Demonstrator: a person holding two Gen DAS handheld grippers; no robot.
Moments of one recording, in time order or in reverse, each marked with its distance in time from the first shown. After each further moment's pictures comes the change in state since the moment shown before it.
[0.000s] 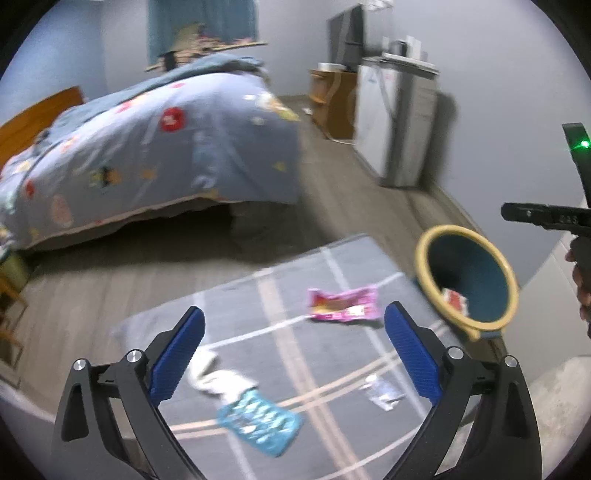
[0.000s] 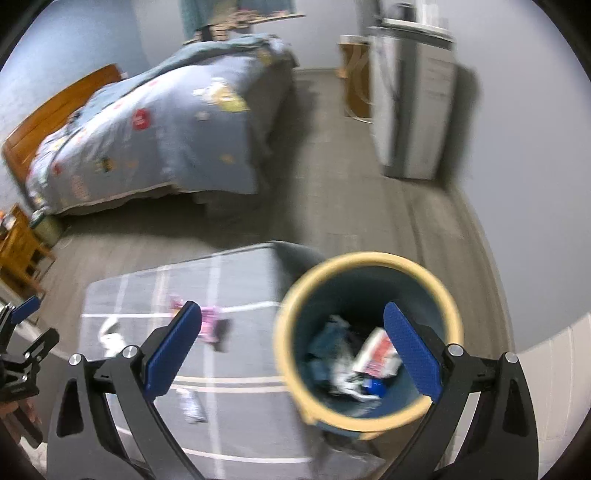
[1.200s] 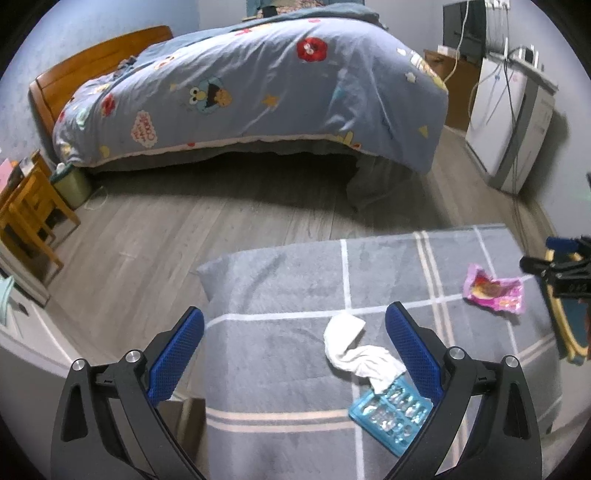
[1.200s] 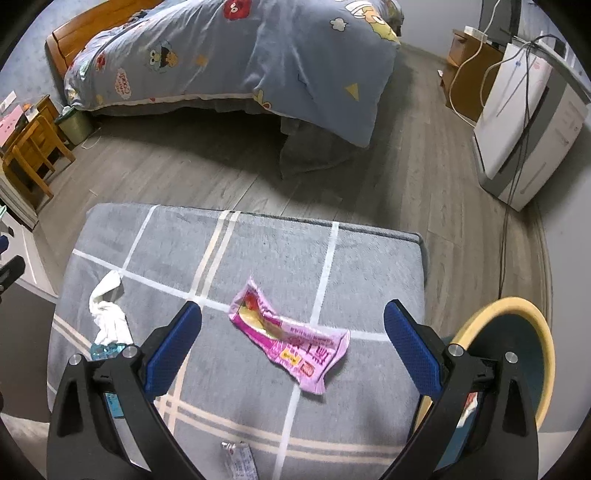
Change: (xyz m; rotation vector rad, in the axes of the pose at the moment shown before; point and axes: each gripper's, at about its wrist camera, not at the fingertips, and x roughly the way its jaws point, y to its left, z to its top) left arm 0.067 0.139 -0.052 -0.213 0.148 0.255; right arm 0.165 0.151 -0.007 -0.307 0.185 0.074
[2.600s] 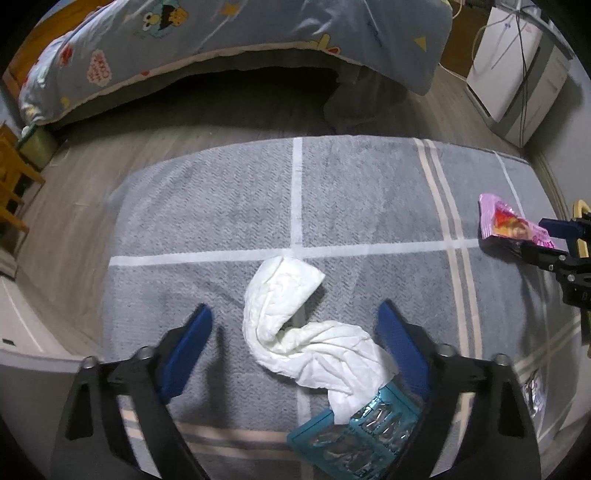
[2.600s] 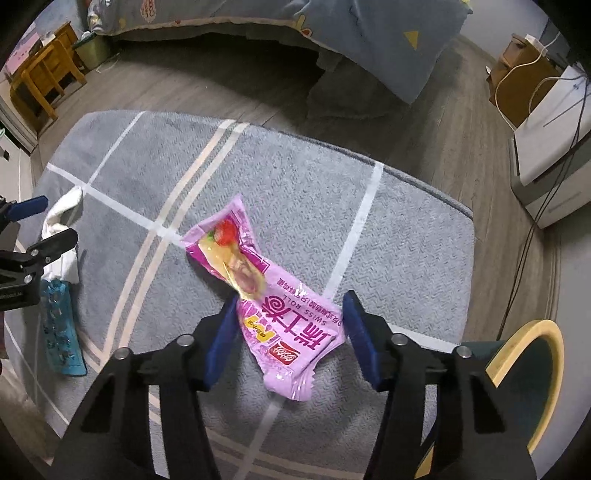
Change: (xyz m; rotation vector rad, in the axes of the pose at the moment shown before) left arm 0.108 -0.050 -0.029 -0.011 0.241 -0.077; right arm 0.079 0.011 -0.026 -0.193 0.191 0.003
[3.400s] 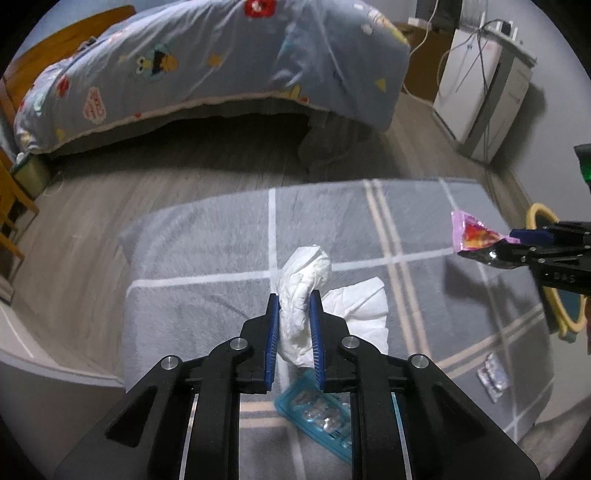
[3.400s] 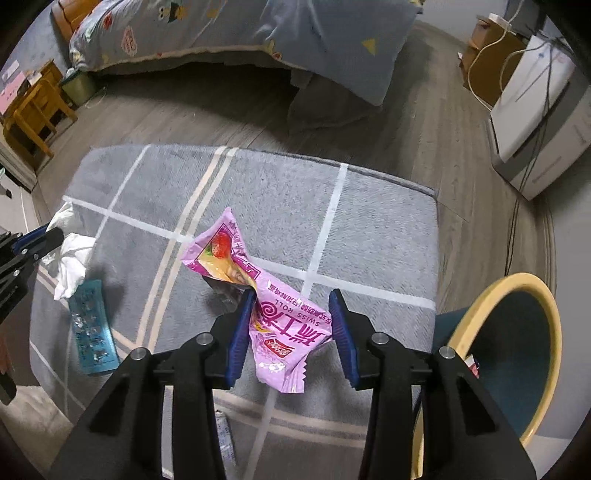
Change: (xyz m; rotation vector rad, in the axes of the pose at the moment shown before) left arm -0.072 -0.008 -0.016 0.052 -0.161 -0.067; right arm -0.051 -0.011 -0.016 0.131 -0.060 0.008
